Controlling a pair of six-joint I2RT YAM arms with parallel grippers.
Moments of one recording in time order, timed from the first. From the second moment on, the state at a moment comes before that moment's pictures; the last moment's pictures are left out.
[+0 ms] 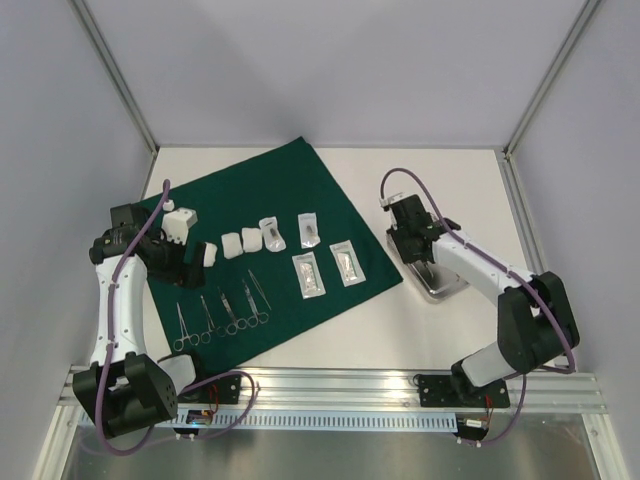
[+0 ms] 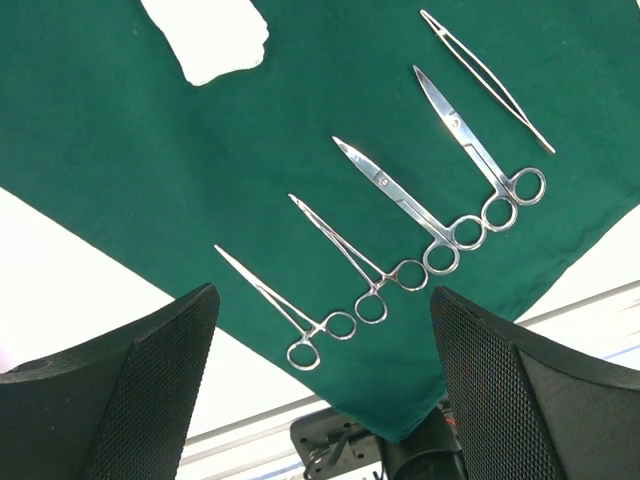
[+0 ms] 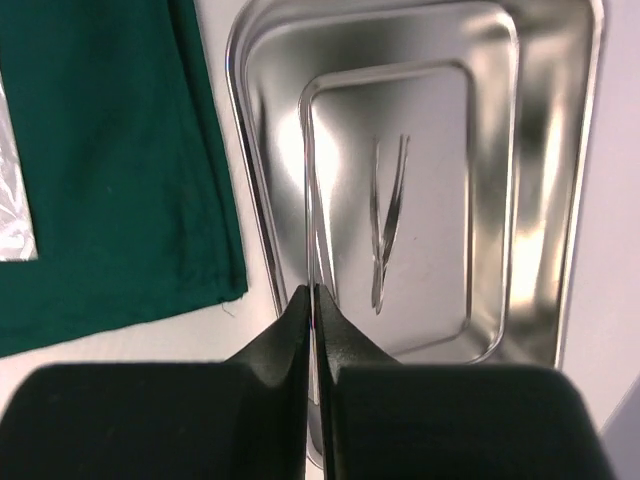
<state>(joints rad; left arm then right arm) 0.30 1.11 1.02 -1.10 0.38 0.53 0.44 1.50 1.04 -0.57 0.27 -0.03</state>
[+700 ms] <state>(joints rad) 0.30 1.11 1.02 -1.11 0.38 0.53 0.31 1.62 0.95 -0.44 0.16 -0.13</state>
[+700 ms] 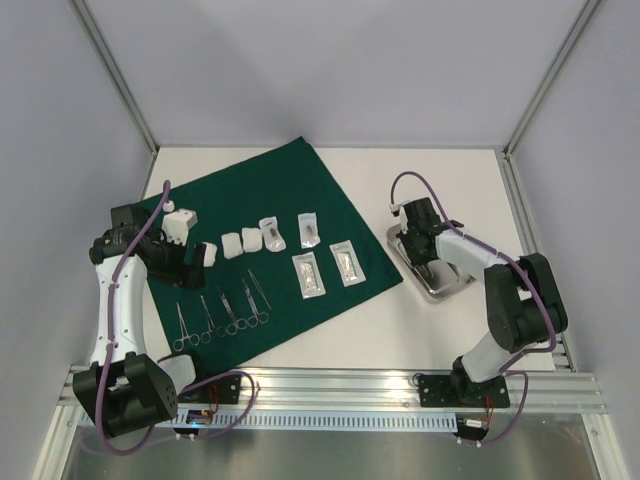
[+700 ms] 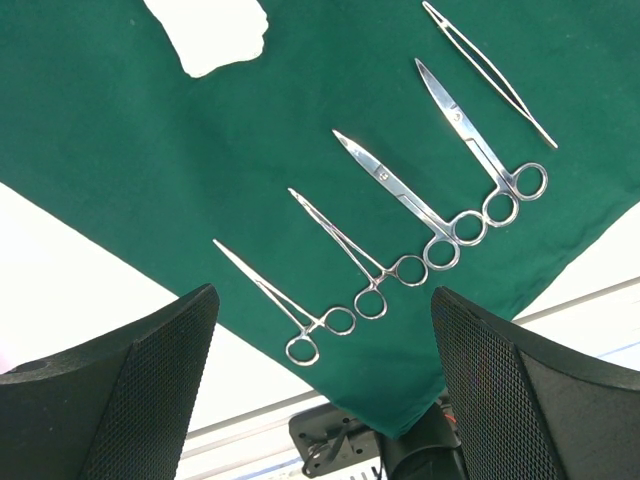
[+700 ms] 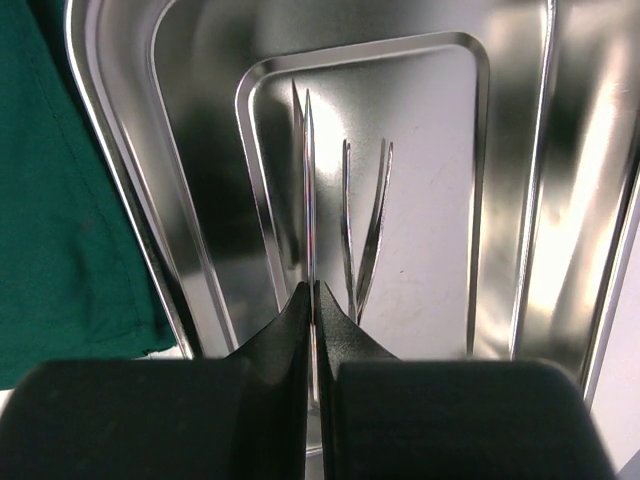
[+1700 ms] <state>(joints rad) 0.30 1.12 1.02 -1.11 0.35 0.53 0.31 1.63 0.97 -0.45 0.19 -0.15</state>
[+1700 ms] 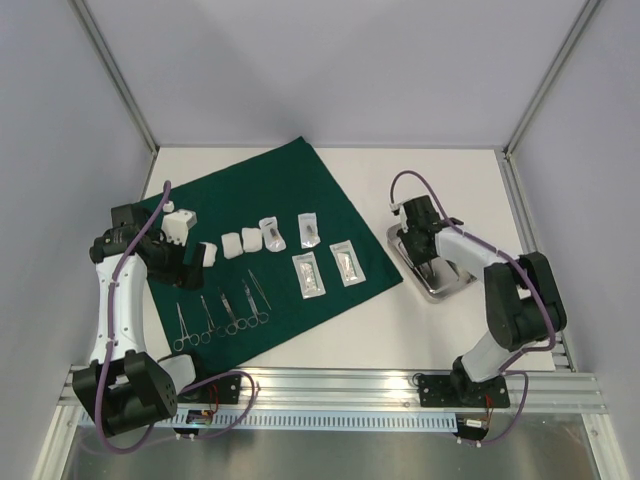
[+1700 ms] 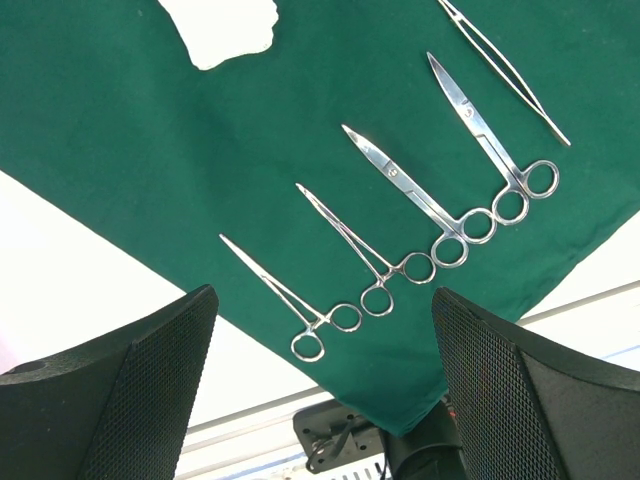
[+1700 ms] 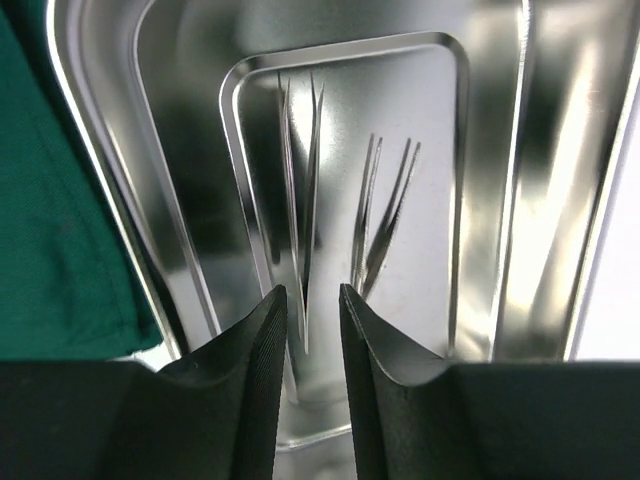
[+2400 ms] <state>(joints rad) 0.31 1.15 0.90 -0.98 0.10 0.53 1.03 1.66 1.37 -0.43 0.28 0.28</state>
